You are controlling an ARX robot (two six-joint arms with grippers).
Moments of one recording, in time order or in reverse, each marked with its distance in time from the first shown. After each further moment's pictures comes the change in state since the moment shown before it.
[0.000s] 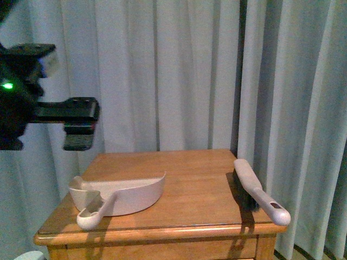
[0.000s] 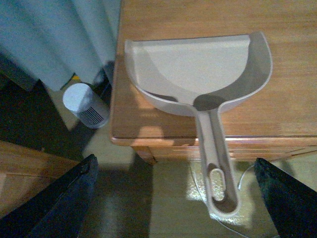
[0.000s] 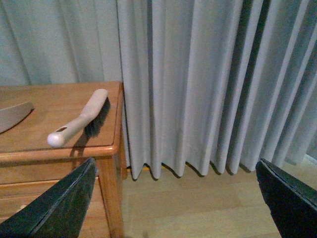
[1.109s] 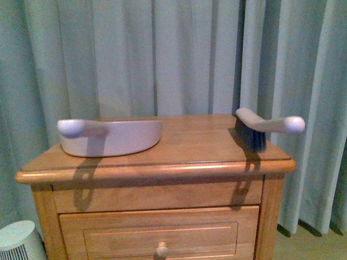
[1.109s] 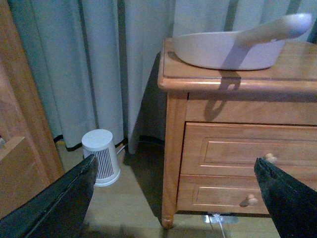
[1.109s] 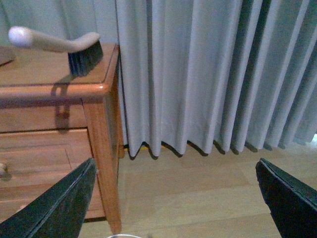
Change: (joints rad) left arm 0.279 -1.541 -1.230 0.383 0.210 0.149; right arm 0.000 0.000 0.000 0.000 0.000 -0.003
